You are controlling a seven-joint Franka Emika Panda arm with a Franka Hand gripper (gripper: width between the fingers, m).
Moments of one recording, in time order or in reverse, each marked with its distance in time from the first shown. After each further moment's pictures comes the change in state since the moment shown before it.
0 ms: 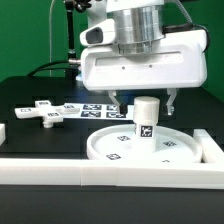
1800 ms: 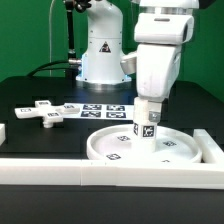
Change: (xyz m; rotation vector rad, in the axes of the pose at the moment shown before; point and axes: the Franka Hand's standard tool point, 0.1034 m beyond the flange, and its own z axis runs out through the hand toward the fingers) arm -0.005 -0.025 0.002 -0.156 -0.115 -1.674
